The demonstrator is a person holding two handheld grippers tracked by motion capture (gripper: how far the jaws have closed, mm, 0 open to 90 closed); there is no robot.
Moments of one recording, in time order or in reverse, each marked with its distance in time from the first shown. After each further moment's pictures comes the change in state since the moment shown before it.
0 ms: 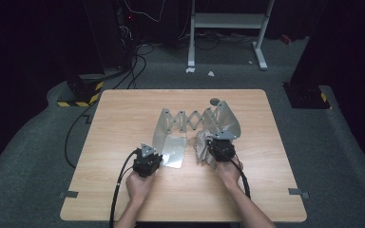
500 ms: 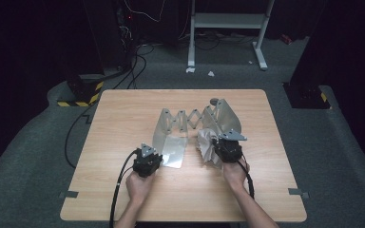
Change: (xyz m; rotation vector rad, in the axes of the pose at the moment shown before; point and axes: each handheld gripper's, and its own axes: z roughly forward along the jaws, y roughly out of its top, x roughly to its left) left arm 0.000 0.000 0.000 -0.001 0.001 0.002; right arm -0.012 0.003 -0.029 -0.059 0.009 0.031
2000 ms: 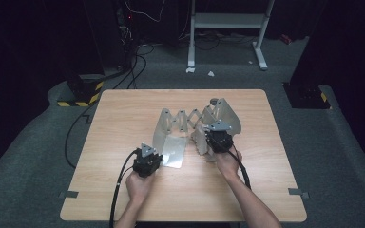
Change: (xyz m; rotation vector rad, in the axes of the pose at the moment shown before) left arm 0.000 0.000 0.000 0.001 -0.001 -0.001; right arm 0.015 0.031 0.029 0.030 -0.033 -0.128
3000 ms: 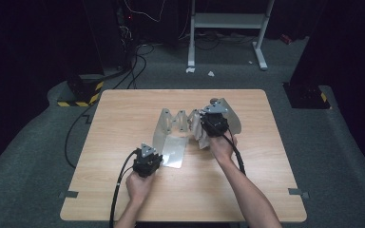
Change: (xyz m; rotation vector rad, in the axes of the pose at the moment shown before) left arm 0.000 0.000 0.000 0.001 -0.002 -0.001; right arm -0.002 0.057 -0.001 -0.068 -0.024 0.019
